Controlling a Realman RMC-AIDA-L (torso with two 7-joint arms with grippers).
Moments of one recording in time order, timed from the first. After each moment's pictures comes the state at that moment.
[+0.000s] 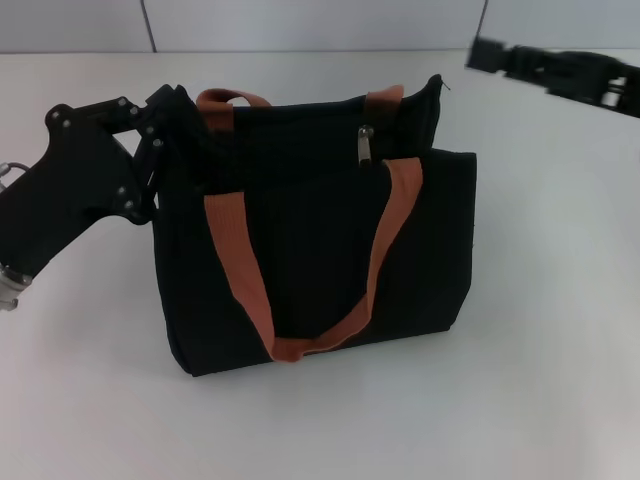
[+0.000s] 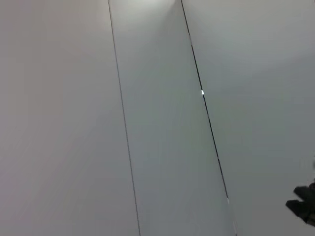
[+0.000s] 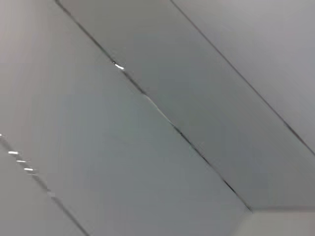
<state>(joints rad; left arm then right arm) -0.43 -2.07 0.59 0.24 1.48 1.80 -0.54 0.38 2.08 -0.94 -0.99 -1.46 -1.62 2.09</state>
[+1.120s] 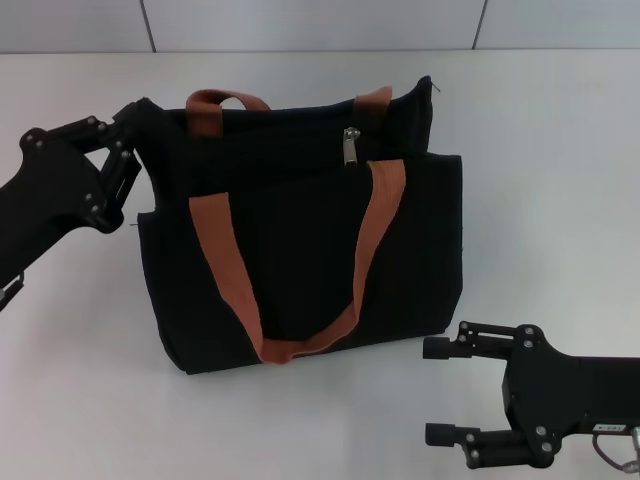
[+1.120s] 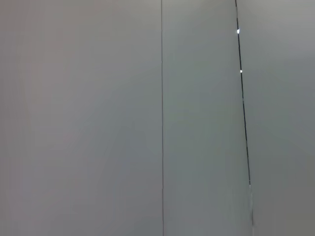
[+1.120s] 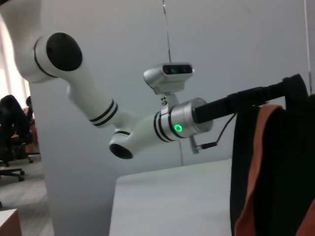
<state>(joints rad) -0.39 -2.05 0.57 0.26 1.49 1.73 -0.70 0.37 2.08 -0.82 -0.44 -1.93 -1.83 0.85</state>
